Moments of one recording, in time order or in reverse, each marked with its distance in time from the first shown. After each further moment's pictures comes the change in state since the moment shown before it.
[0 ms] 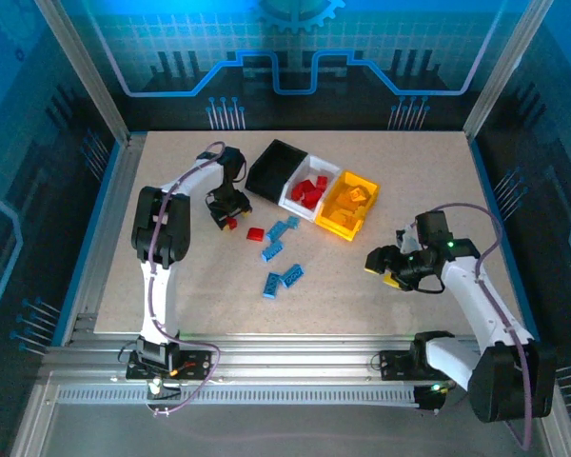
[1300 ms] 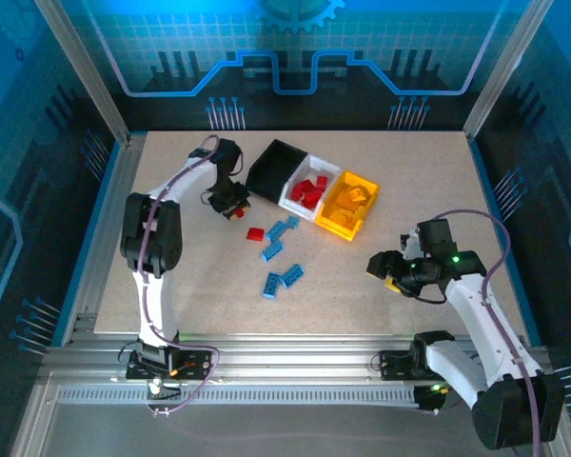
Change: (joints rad) left arm -0.020 -0.125 -0.022 0.064 0.105 0.073; right arm 0.038 -0.144 -0.030 -0.035 0.052 0.093
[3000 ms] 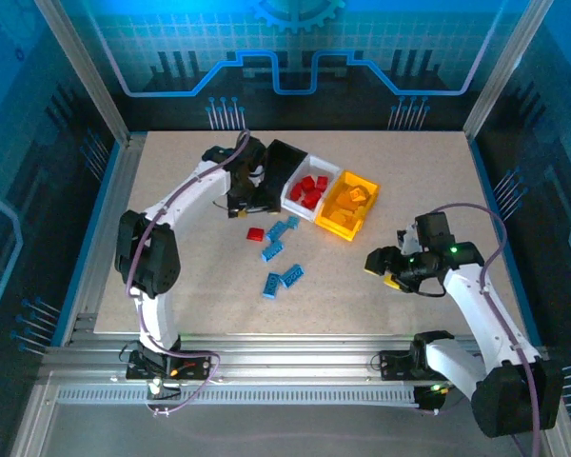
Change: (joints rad) left arm -0.162 -0.166 -0.030 -0.106 -0.034 0.346; right arm 0.004 0.090 0.055 -0.014 -0.028 -0.043
